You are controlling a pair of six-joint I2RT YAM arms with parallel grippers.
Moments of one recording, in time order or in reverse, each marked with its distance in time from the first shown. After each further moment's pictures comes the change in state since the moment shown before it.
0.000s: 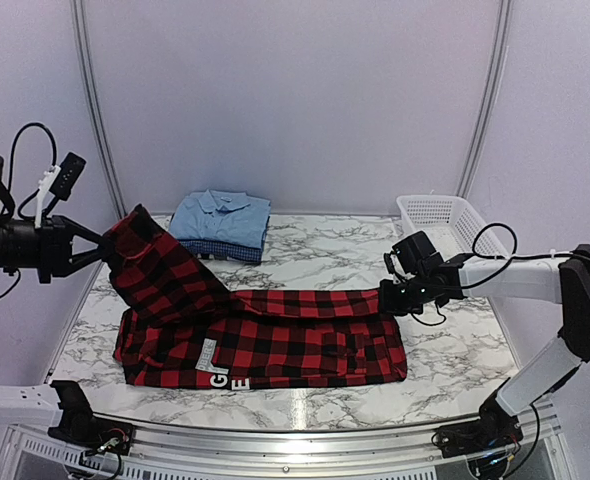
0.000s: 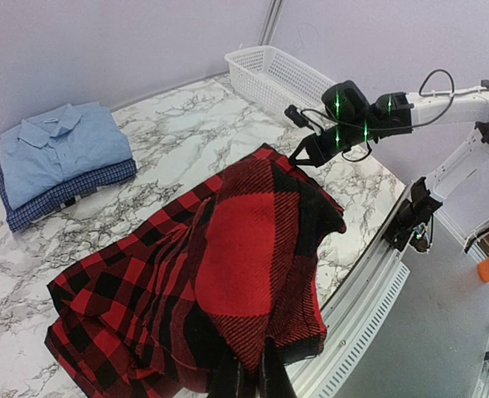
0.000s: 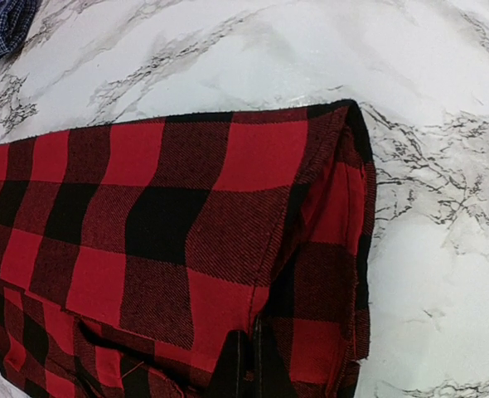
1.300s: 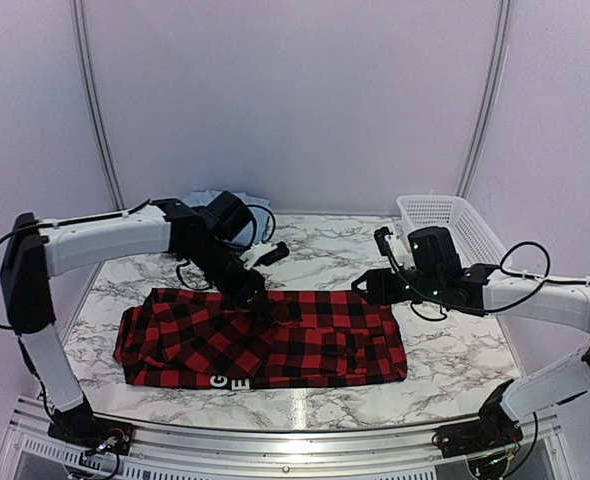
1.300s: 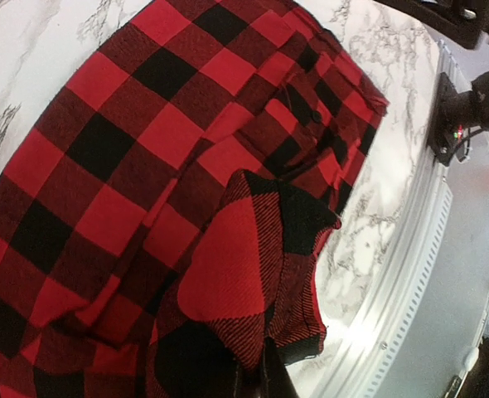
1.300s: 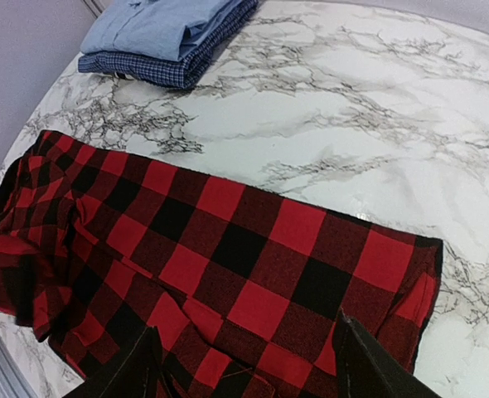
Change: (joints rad) left arm 0.000 0.918 -0.048 0.356 0.362 0.191; right arm 0.086 -0.212 -0.089 0.235 -0.085 -0.186
